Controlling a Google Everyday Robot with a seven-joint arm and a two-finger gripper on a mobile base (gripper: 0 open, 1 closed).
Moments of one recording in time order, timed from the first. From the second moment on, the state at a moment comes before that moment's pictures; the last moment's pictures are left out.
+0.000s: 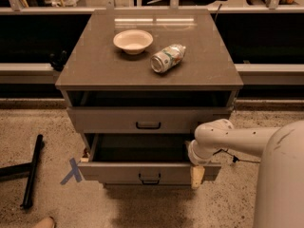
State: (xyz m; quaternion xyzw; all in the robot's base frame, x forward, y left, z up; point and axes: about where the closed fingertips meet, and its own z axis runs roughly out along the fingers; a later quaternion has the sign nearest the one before) arm 0.561 -0.164 0.433 -0.72 0.69 0.03 0.10
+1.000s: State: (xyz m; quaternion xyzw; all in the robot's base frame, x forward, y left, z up) arm 0.499 -0.155 0.422 -0.74 0.67 0.09 0.05
